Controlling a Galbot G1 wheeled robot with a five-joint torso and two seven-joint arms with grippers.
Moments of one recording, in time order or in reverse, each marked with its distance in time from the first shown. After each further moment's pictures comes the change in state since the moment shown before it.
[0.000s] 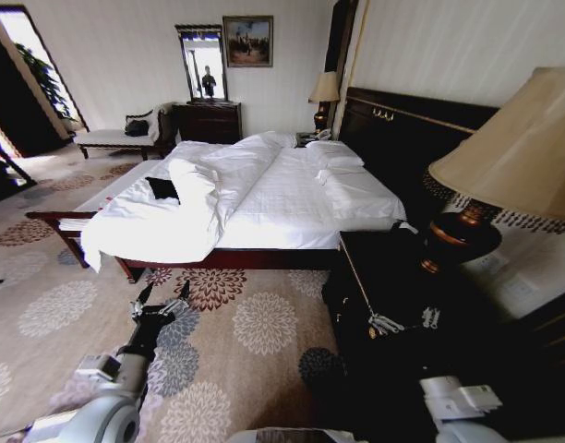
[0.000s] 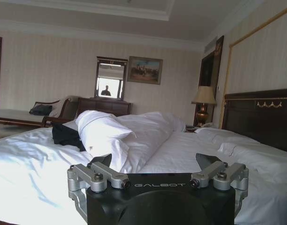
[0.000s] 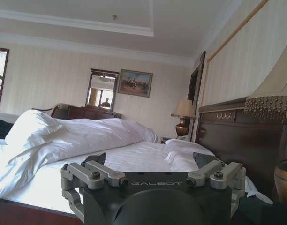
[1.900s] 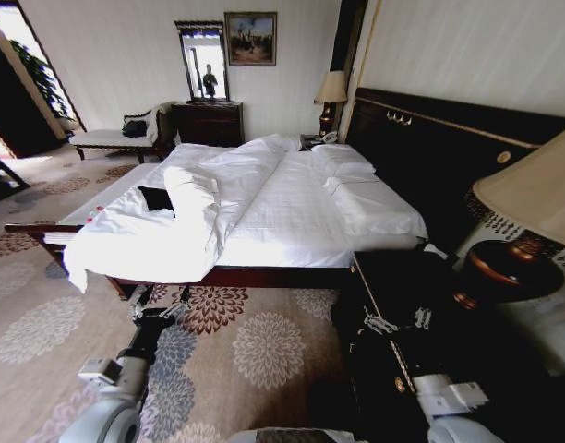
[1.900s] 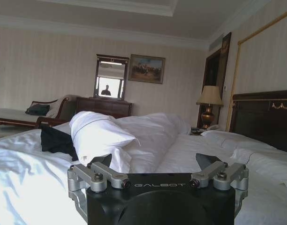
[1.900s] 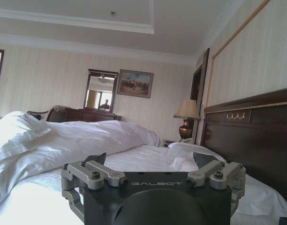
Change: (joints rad) left arm 0.003 -0.007 0.011 0.013 0.006 -0.020 0.007; right arm 0.038 0.027 -0.004 -0.042 -0.003 0.020 -0.024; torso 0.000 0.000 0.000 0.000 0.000
